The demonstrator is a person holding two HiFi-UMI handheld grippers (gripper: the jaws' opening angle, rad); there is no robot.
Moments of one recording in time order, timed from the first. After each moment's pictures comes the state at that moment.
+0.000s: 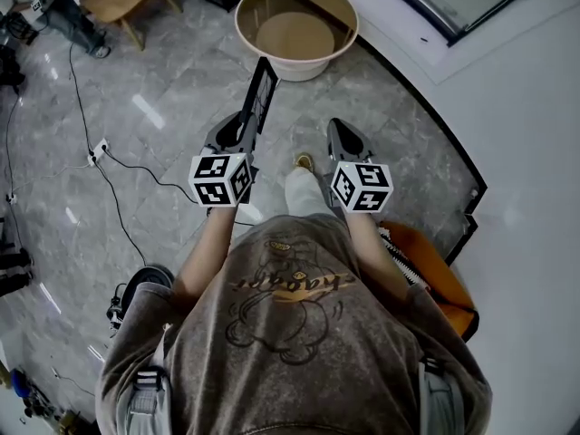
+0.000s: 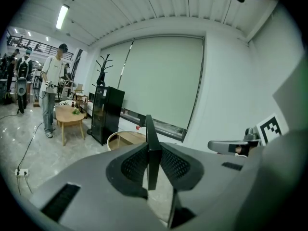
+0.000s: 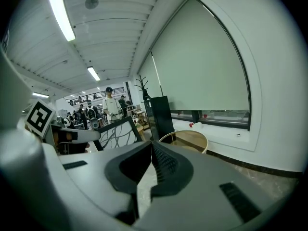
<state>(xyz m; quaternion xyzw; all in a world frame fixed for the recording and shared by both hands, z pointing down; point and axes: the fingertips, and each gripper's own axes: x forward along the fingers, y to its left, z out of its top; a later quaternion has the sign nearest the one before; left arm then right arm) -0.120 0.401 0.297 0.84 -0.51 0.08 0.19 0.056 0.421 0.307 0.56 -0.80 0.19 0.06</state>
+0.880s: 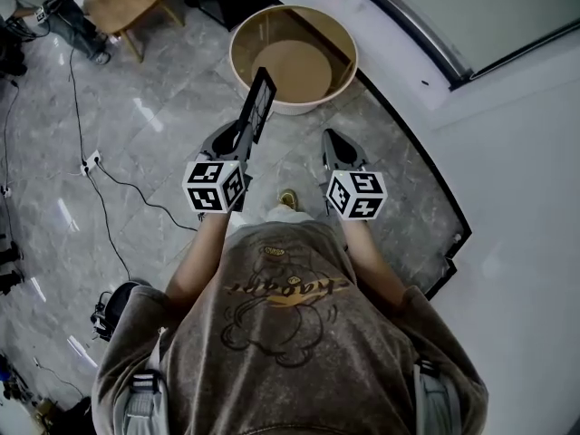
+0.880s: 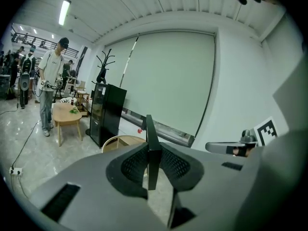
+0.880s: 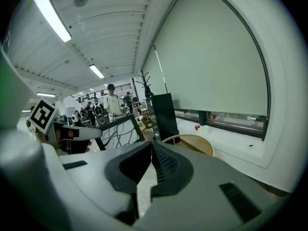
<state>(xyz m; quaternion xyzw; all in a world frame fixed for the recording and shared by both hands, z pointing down) -0.061 0.244 0.287 0.82 -0.53 0.07 0.21 0.114 0.250 0.301 0.51 -0.83 0.19 0.08</state>
